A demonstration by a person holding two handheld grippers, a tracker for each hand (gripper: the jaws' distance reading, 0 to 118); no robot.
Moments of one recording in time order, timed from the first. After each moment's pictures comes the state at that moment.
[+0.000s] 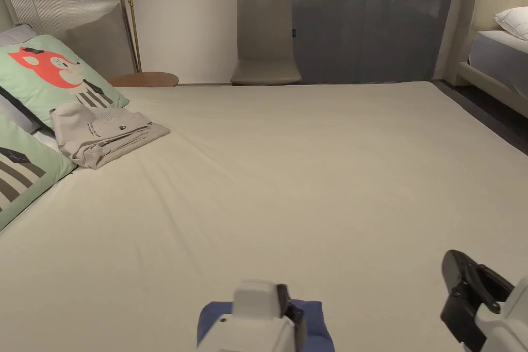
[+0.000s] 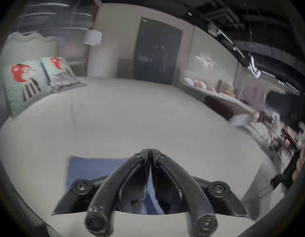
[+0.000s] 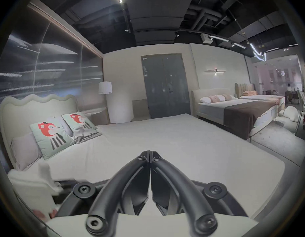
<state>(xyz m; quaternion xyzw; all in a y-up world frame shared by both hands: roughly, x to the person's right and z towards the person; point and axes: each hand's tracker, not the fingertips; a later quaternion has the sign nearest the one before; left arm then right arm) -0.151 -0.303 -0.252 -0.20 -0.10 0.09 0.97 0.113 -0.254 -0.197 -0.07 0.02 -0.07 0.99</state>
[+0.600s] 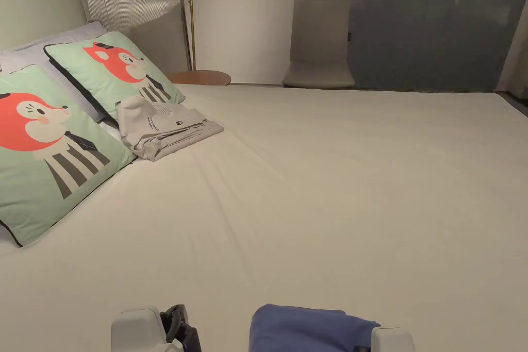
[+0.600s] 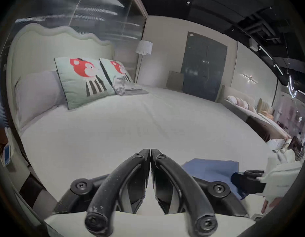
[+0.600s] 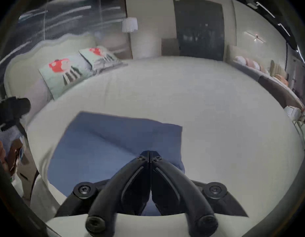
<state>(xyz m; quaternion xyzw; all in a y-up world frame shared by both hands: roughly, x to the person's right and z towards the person) -0.298 -0.315 -0.212 -0.22 0.05 0.13 0.97 -0.007 -0.379 -0.281 -0.36 0.12 0.00 0.93</state>
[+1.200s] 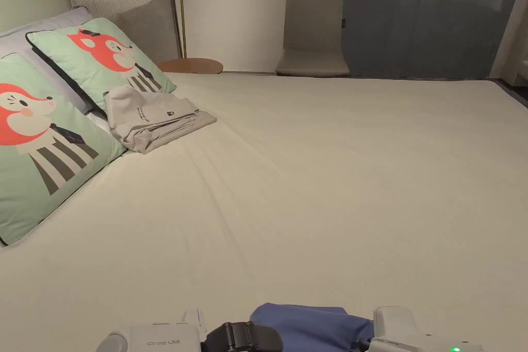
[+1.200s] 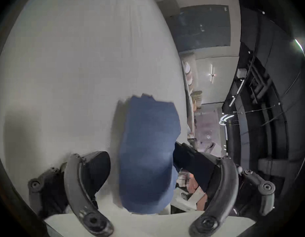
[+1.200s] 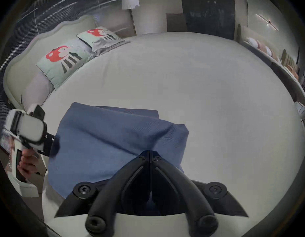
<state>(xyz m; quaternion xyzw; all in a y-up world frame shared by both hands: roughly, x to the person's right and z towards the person) -0.333 -0.421 -0.329 -0.49 -0.27 0.49 0.67 0.009 -0.368 -0.321 -0.44 0.16 -0.02 0.88</state>
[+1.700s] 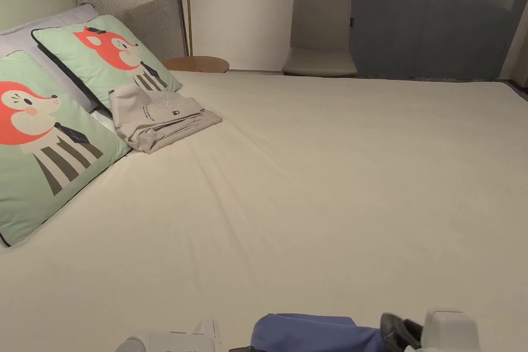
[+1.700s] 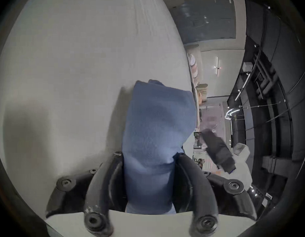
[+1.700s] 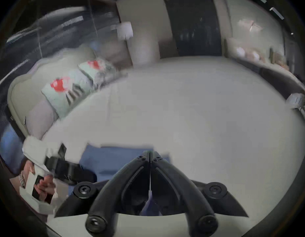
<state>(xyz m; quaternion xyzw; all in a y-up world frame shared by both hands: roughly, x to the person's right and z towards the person) -0.323 -0.416 -0.334 -0.52 -0.25 0.45 0.68 0.024 -0.315 -0.272 -0.21 0.11 -0.07 0.97</state>
